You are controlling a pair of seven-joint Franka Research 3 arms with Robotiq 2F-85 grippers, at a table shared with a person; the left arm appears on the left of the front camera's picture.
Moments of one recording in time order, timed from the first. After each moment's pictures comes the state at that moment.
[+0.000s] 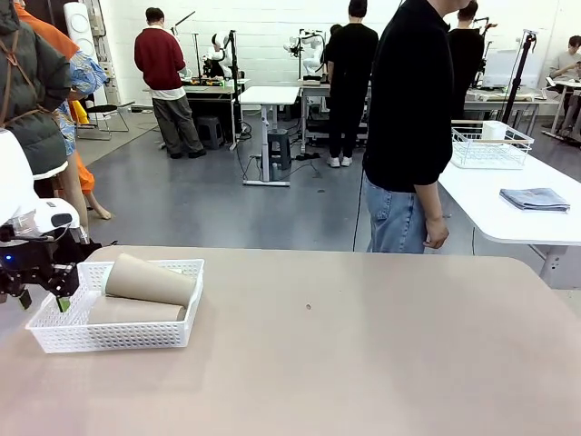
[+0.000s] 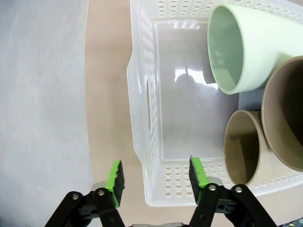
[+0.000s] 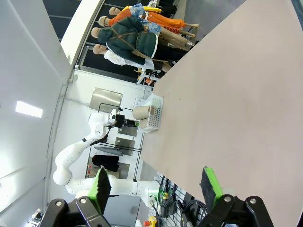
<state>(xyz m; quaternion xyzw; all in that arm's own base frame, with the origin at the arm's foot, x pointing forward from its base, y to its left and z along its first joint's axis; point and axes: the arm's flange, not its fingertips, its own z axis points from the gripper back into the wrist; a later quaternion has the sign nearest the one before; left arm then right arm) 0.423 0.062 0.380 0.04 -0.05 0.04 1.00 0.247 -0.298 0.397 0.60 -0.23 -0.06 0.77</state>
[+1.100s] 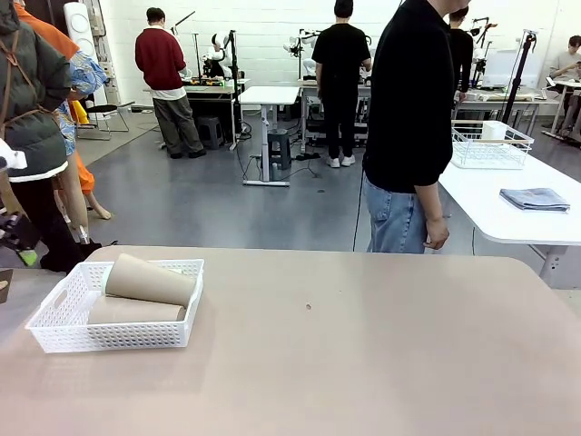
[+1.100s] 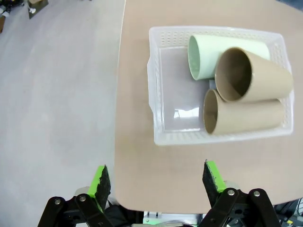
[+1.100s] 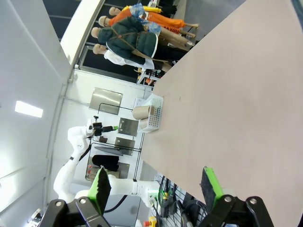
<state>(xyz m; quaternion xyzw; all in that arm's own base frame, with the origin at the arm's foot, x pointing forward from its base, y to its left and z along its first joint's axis) 0.325 0.057 0.512 0.04 -0.17 0.03 0.98 0.247 -0.297 0.397 0.60 -0.23 -0.06 0.77</state>
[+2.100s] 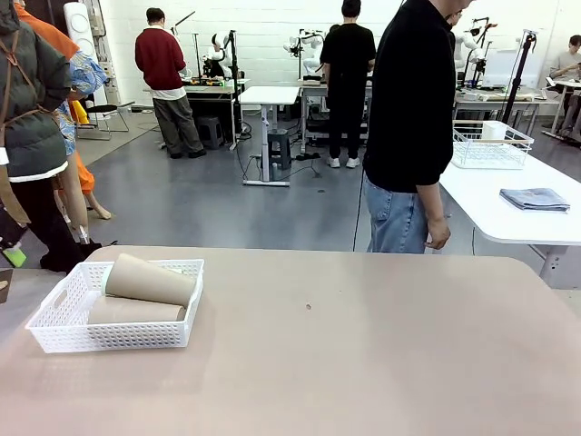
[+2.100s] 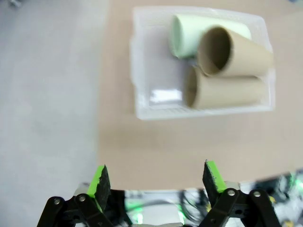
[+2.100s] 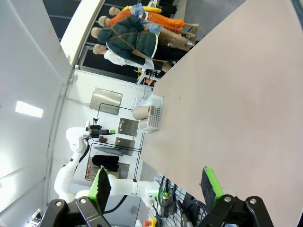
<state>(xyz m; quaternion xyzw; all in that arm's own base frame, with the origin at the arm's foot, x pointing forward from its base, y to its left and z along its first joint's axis) 0.313 0.078 0.523 -0.06 -0.12 0.03 0.99 0.247 -0.298 0.397 0.60 -0.23 -0.06 0.77</state>
